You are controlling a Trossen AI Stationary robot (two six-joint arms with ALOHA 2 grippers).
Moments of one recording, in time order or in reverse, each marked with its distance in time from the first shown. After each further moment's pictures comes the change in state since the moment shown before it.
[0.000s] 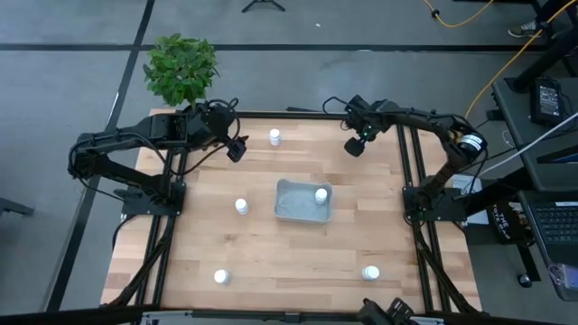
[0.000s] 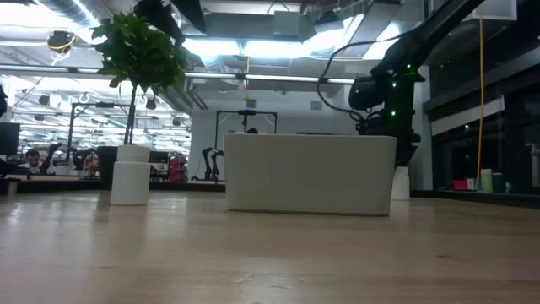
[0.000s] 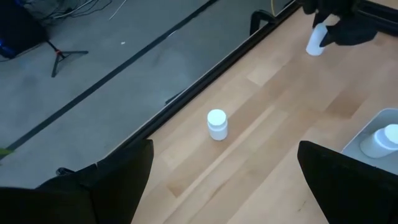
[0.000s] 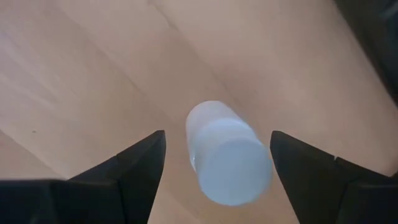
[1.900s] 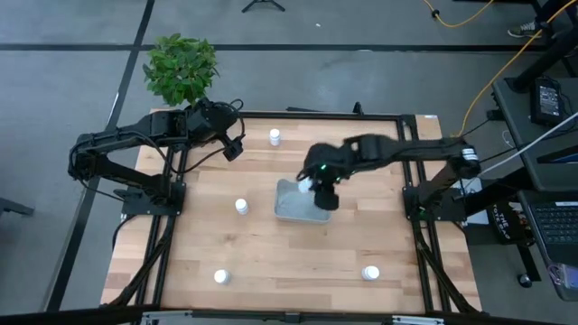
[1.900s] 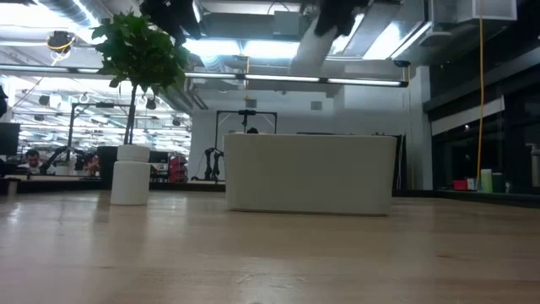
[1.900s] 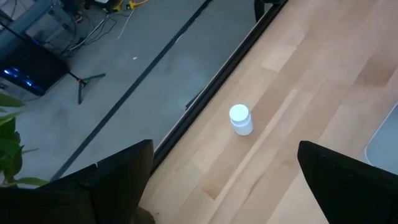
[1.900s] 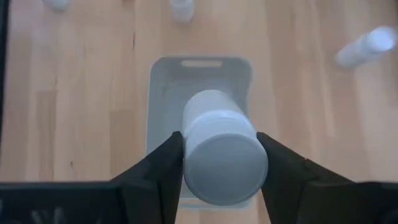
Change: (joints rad) left arm 0.048 0.000 0.000 -0.008 -0.003 0.251; right arm 0.826 0.020 0.613 -0.231 -0.069 0.175
